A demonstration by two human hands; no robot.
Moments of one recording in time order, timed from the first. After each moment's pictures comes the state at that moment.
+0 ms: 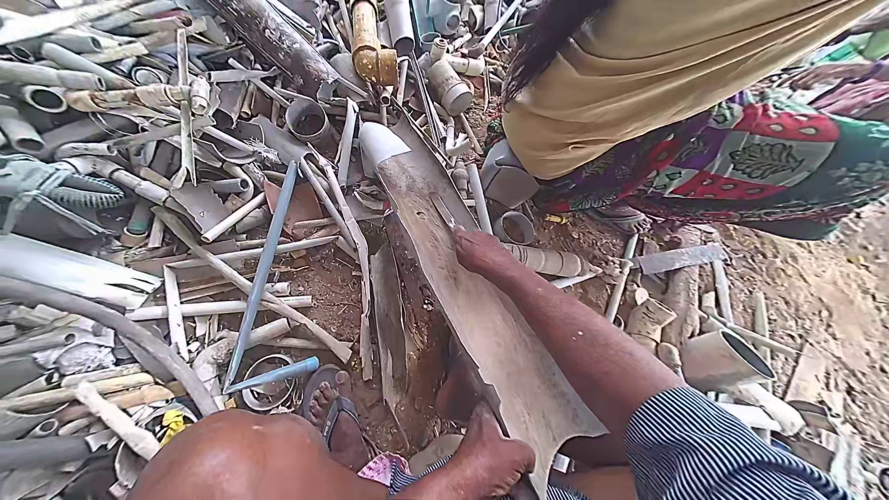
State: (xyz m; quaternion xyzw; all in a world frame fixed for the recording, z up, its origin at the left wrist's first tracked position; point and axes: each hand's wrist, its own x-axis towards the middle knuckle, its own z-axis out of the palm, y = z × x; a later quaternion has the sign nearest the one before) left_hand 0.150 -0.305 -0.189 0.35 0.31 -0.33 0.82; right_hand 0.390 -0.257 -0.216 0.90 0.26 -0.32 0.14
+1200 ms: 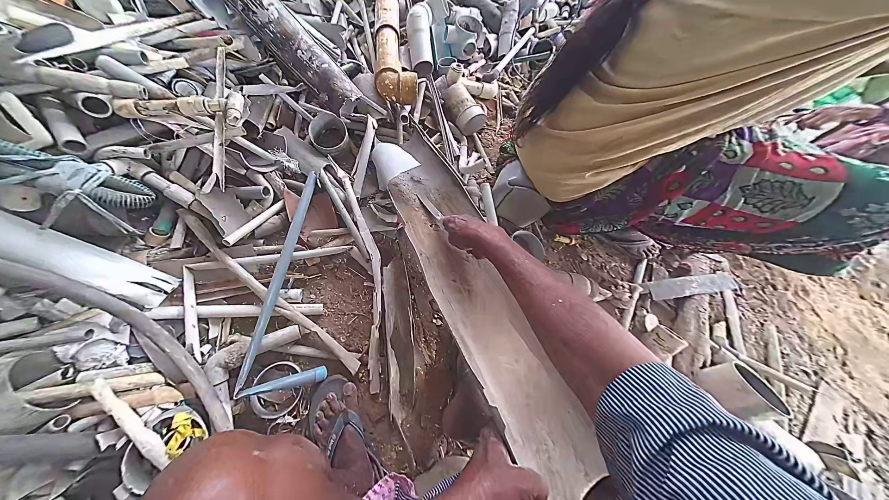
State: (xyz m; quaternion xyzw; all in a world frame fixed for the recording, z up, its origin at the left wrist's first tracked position) left_hand 0.136 -0.285 -0.182 0.36 0.28 -0.29 0.84; right_hand 0.431 -0.191 -0.224 0.87 0.31 -0.37 0.09
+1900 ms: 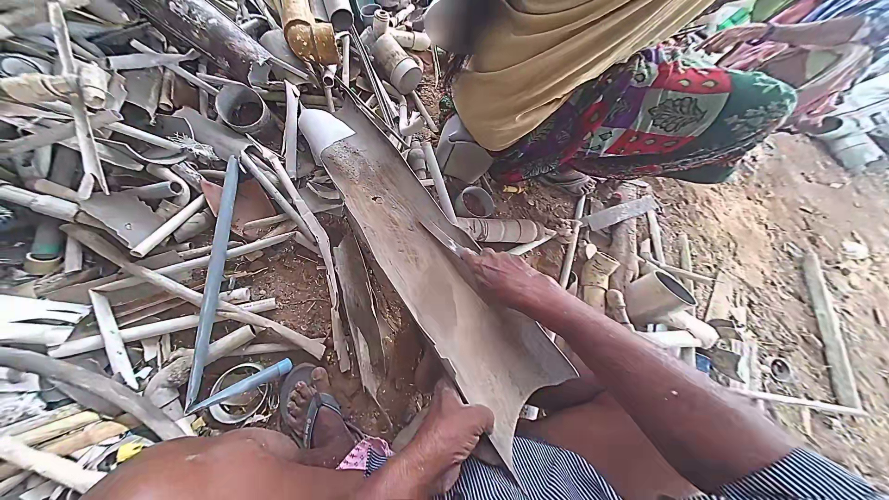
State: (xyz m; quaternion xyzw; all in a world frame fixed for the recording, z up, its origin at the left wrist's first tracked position) left_hand 0.146 -0.301 -0.177 0.35 0.36 -0.33 0.80; right_hand 0.347 -0.348 -0.153 0.87 0.26 -0.37 0.19
